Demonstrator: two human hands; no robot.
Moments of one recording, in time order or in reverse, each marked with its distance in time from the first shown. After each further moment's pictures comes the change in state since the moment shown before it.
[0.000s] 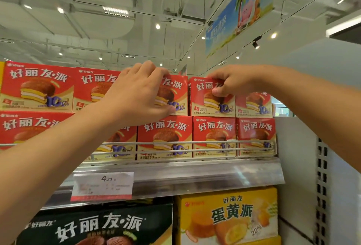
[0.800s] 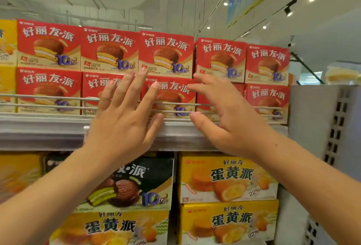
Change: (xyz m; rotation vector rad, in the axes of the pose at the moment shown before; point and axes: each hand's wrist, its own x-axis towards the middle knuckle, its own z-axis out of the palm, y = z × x) left_hand -0.123 0.047 0.039 0.171 0.137 -0.146; right_hand -0.105 -0.023 0.137 0.052 0.448 -0.456
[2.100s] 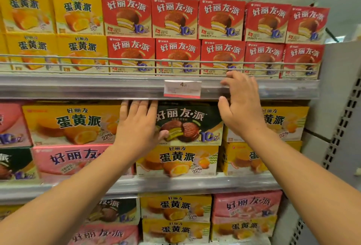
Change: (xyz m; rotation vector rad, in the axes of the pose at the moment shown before) left_hand -0.134 -0.081 -0.019 0.043 -0.451 -0.136; right_hand -0.027 -0.068 0.098 -0.140 0.212 0.274
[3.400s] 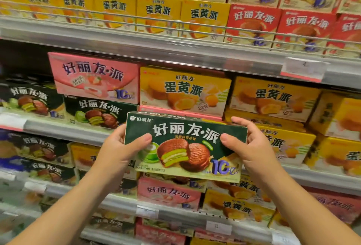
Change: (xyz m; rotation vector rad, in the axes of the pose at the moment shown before) left_hand -0.201 -0.195 -0.026 -1.619 -0.083 -0.756; right_hand -0.105 -0.205 0.081 1.330 -0.482 0.727
